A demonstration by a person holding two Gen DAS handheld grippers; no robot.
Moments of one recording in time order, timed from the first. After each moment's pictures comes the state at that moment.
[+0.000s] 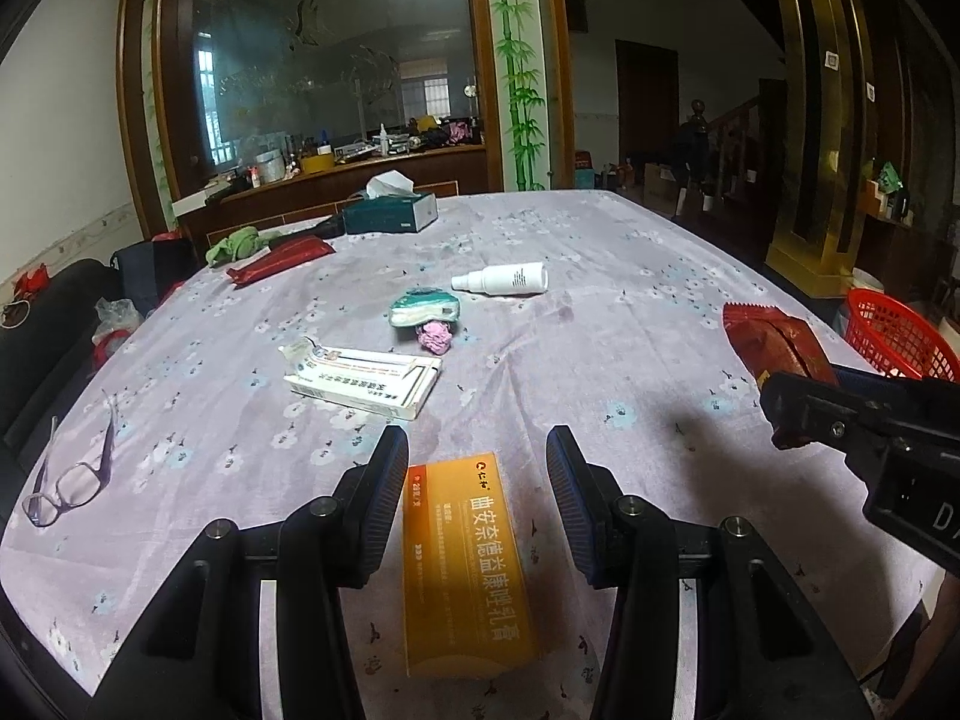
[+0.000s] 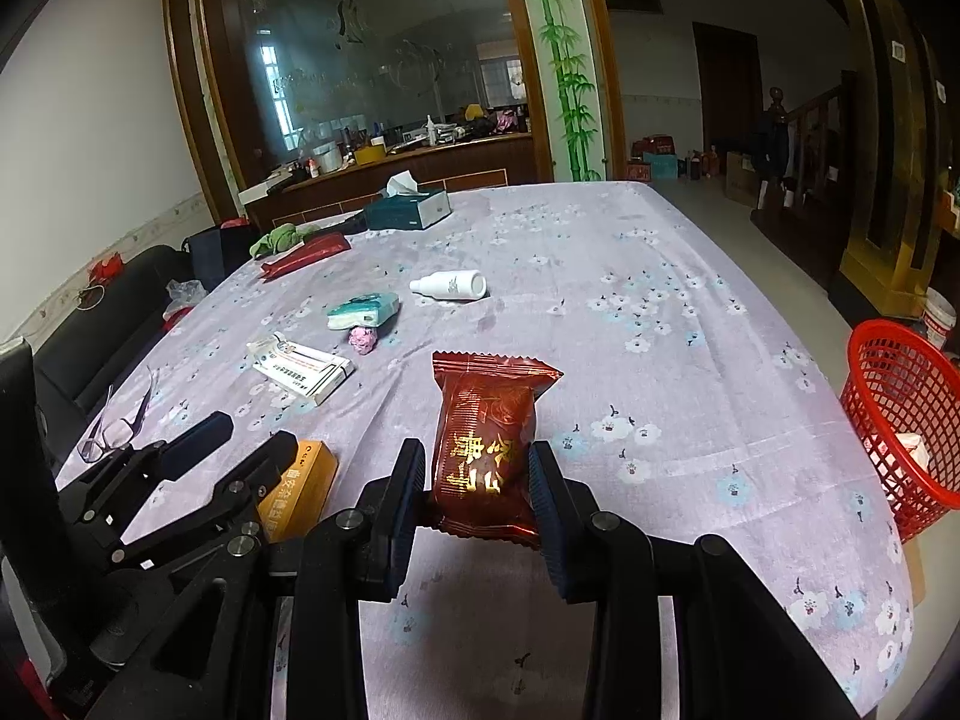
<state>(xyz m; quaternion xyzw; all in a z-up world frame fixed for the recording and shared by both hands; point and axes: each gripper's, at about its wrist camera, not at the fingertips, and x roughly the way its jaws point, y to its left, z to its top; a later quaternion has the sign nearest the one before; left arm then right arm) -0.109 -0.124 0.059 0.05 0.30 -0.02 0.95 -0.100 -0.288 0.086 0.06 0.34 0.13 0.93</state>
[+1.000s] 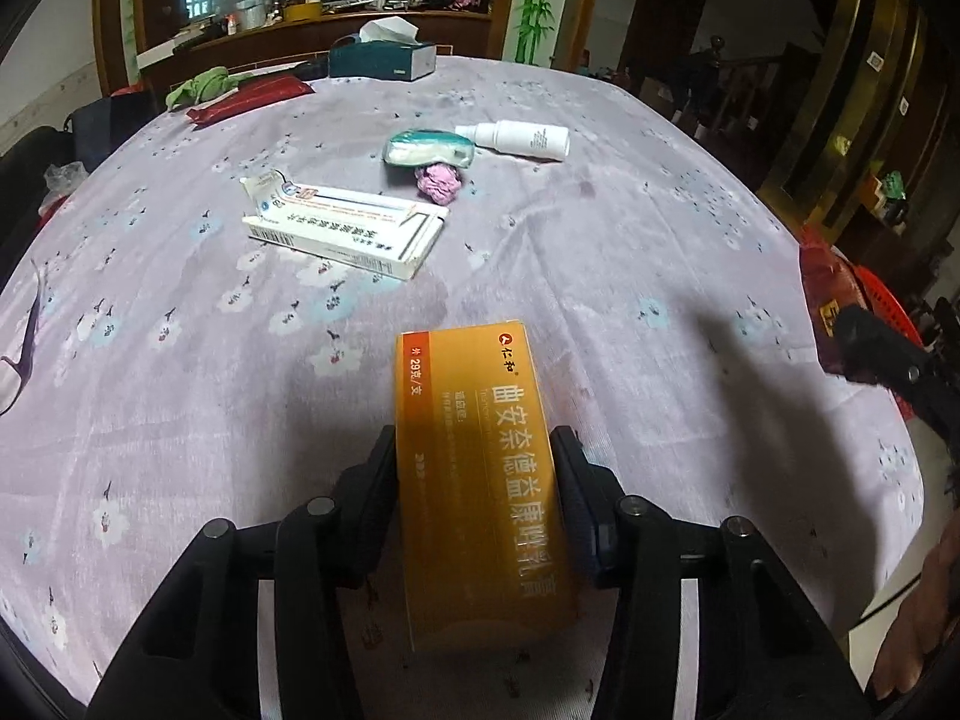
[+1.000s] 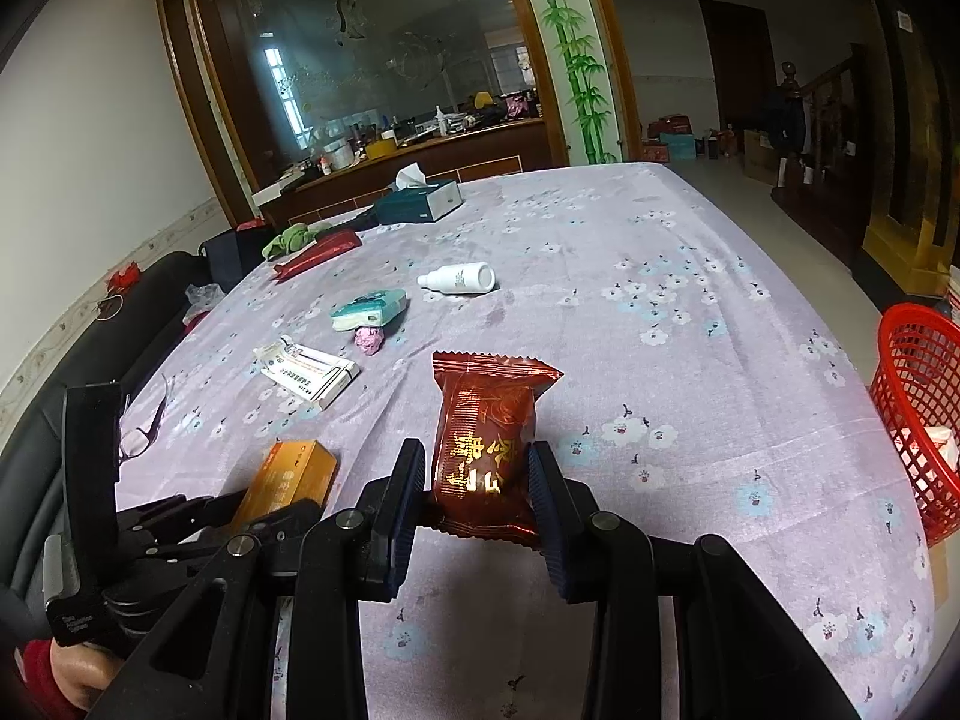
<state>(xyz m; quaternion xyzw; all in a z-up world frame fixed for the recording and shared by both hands) -0.074 -0.087 0.018 -0.04 0.45 -0.06 0.89 -0.081 -0.299 0.078 0.09 0.35 0.16 0.92</state>
